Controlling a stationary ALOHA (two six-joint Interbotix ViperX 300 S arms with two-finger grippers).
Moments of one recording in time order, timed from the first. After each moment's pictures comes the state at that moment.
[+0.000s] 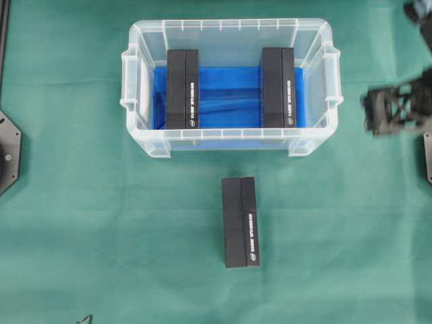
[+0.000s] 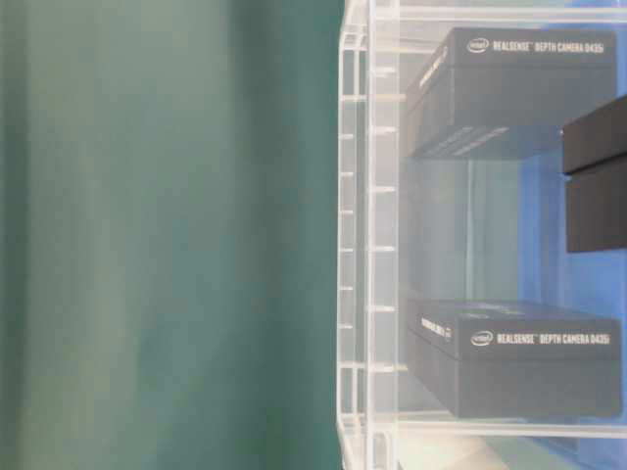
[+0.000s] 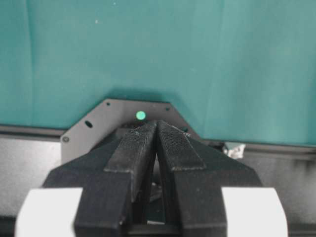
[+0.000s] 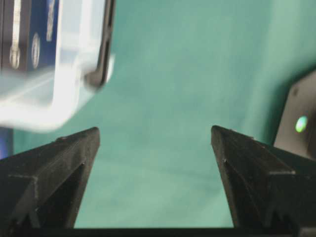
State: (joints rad) left arm -0.08 -0.79 0.45 0.02 1.60 -0.19; right arm 0.04 -0.50 0.47 -0.28 1.43 1.62
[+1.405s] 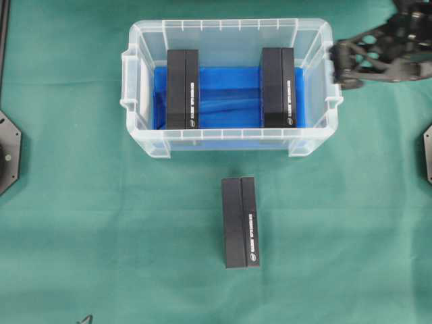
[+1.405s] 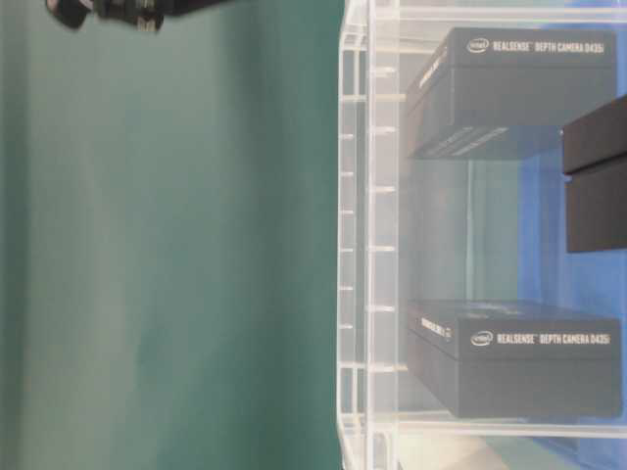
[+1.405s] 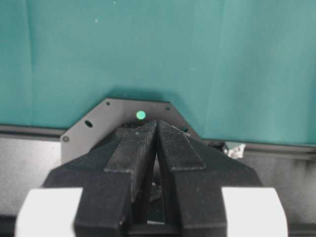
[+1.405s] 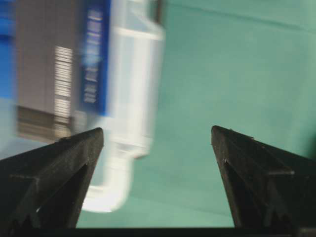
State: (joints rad) left arm -0.08 -0.79 0.45 0.02 1.60 -0.19; right arm -0.20 -0.34 0.38 -0.17 1.26 1.41
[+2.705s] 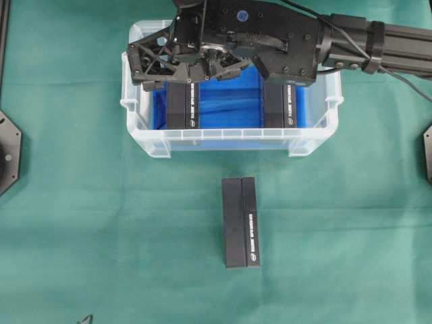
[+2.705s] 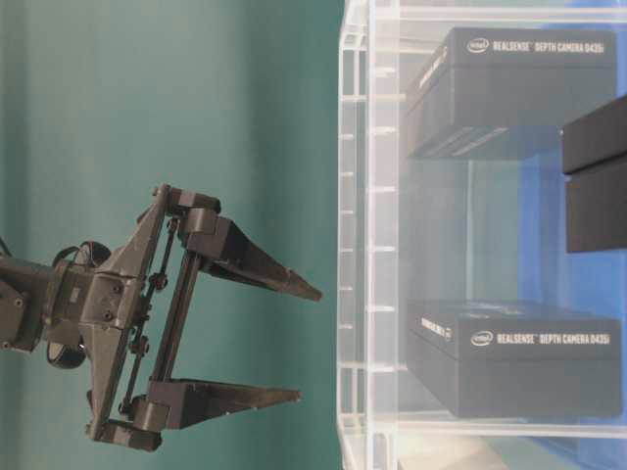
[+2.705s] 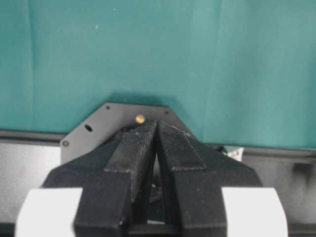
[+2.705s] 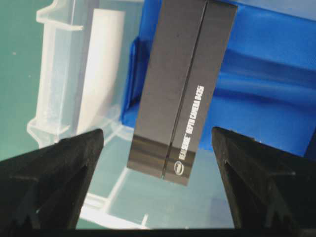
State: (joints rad) left arm -0.08 -0.85 0.46 0.02 1.60 -0.19; right arm -0.12 0.41 -0.52 -0.17 1.32 1.43
